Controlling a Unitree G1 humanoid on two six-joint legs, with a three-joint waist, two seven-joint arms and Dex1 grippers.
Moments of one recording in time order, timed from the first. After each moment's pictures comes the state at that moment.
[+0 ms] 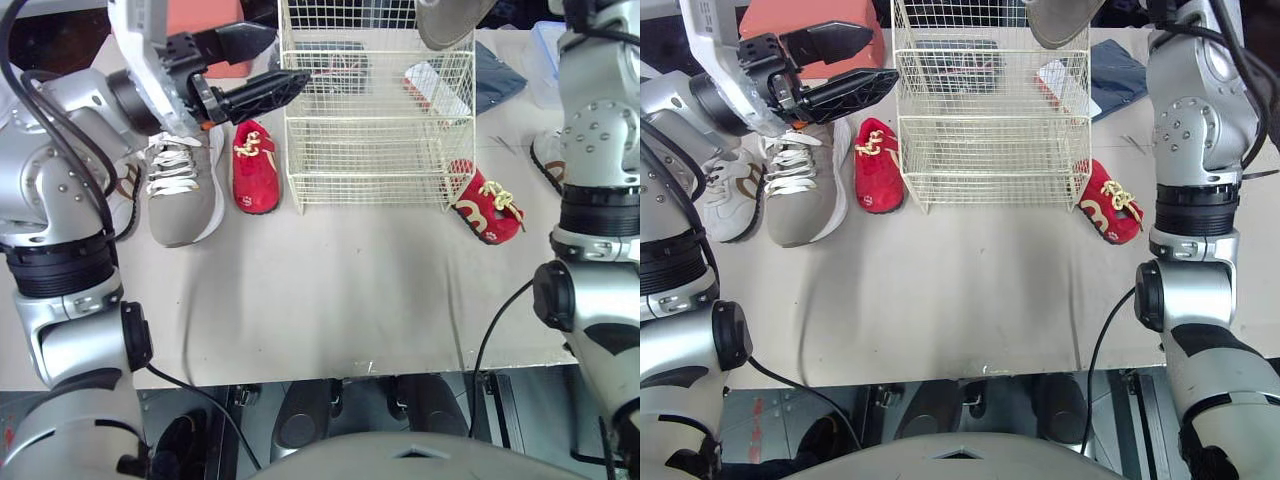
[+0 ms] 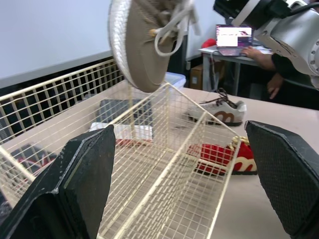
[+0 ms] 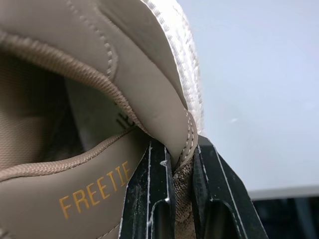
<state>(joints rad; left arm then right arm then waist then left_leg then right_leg) -0.85 0.77 0.21 -0.12 -0.73 0.79 -0.89 -1.10 -0.38 -0.12 0.20 0.60 0.14 0.04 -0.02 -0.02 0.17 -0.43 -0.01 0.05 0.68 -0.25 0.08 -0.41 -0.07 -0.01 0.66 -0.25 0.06</state>
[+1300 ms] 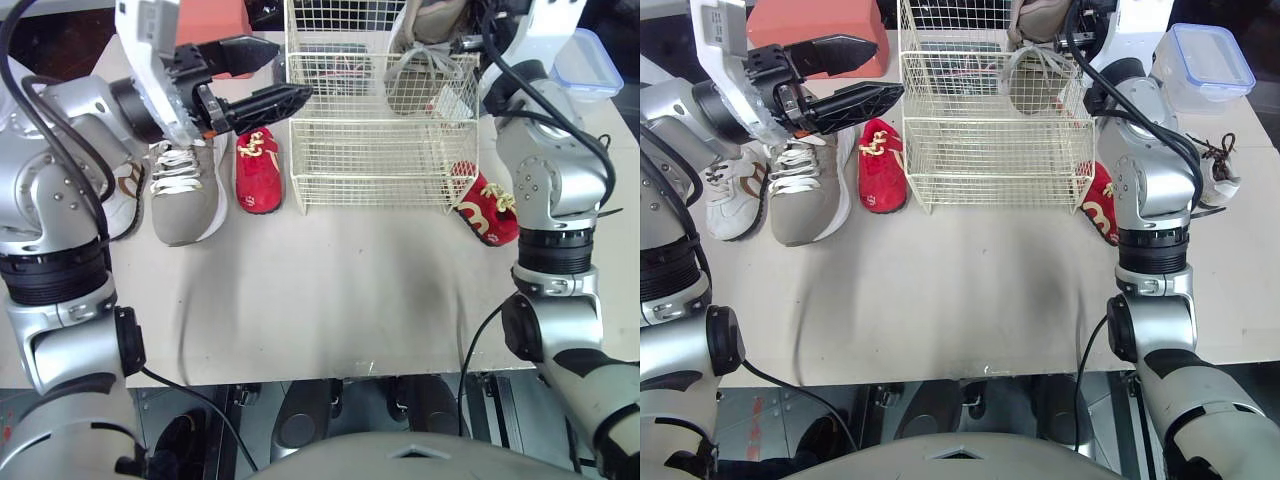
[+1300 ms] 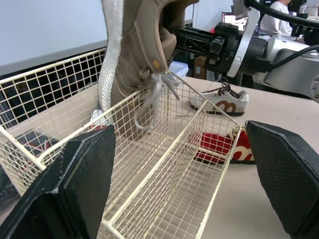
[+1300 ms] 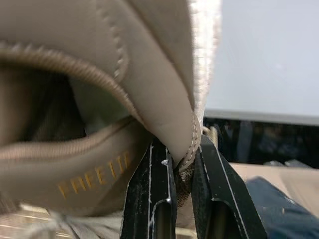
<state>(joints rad) -0.82 0.80 0.19 -0.17 -0.75 0.83 -0.87 -0.93 -0.23 -0.09 0.03 0.26 0.50 0.01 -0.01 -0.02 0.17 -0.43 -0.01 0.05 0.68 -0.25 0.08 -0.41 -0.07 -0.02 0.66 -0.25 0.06</state>
